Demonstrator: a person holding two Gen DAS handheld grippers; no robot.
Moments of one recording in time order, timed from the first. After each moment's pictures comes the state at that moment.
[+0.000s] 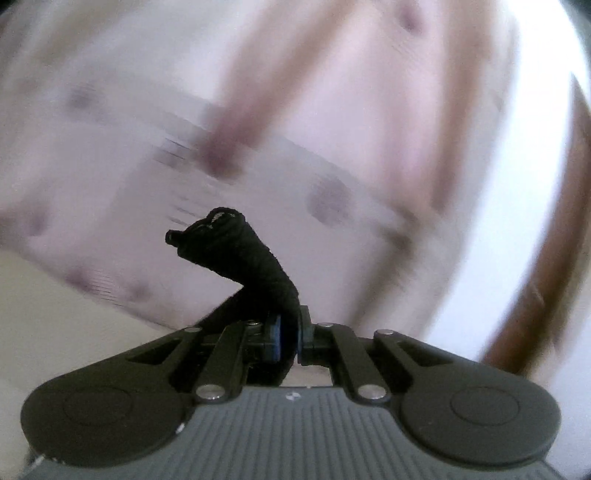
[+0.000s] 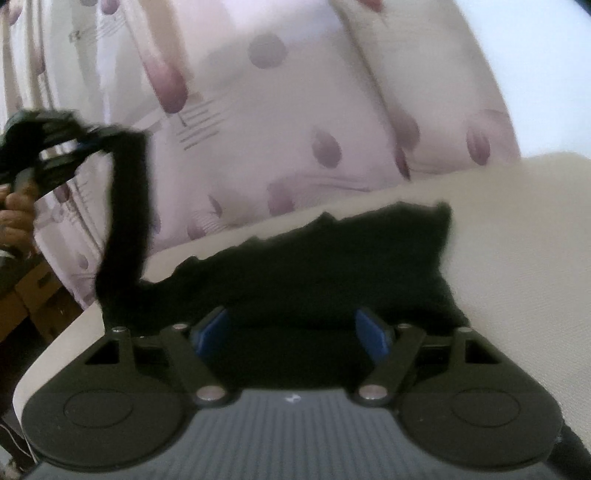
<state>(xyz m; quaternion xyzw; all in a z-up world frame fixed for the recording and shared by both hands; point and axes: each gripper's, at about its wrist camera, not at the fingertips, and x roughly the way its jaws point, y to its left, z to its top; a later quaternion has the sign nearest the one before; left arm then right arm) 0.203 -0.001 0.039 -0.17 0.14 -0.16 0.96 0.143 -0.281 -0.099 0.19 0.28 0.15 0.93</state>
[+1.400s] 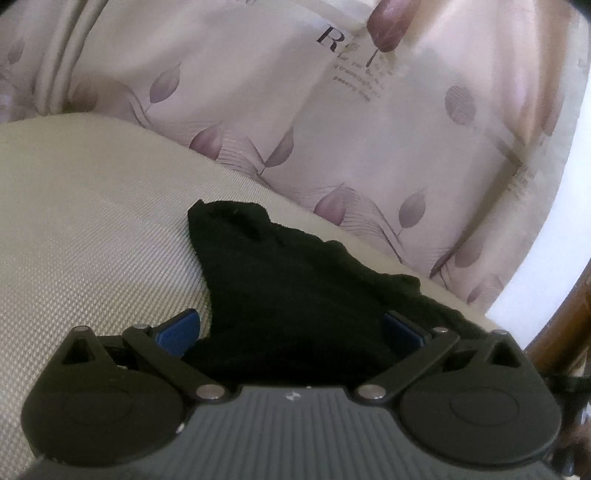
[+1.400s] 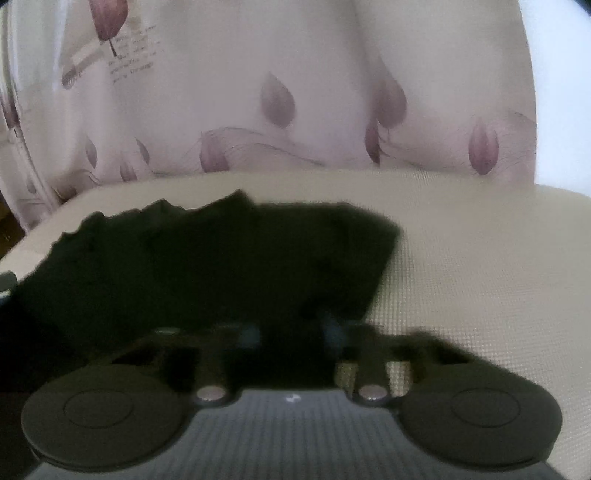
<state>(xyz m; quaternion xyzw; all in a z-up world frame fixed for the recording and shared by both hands) 0.190 0.062 -0.177 -0.22 0.22 -0.03 0.95 0.282 -0.316 -0.132 0.05 0.36 0.15 0.92</state>
